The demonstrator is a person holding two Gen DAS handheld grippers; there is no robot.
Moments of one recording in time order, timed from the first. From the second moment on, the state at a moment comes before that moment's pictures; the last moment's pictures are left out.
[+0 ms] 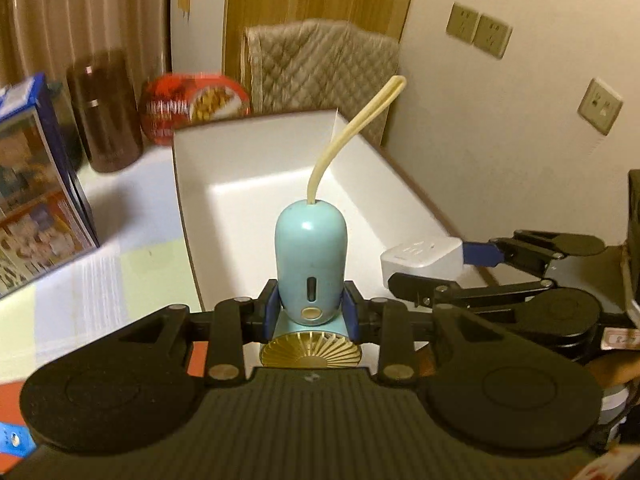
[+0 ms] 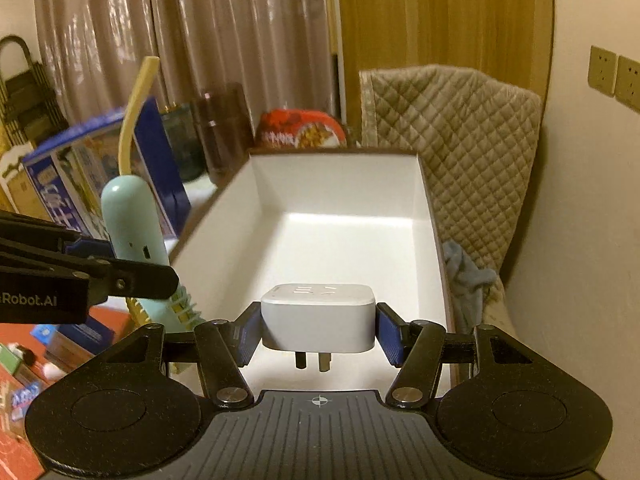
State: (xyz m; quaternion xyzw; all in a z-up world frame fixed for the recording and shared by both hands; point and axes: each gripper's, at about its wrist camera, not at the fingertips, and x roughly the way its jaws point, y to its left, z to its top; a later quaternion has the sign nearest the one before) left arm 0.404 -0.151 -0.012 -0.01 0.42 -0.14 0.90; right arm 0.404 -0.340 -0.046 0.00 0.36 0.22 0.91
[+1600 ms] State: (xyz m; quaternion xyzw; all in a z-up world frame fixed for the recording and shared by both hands) left arm 0.435 -0.154 -0.055 0.01 0.50 -0.12 0.86; right arm 0.433 -0.350 -0.068 0.02 0.43 0.24 0.87
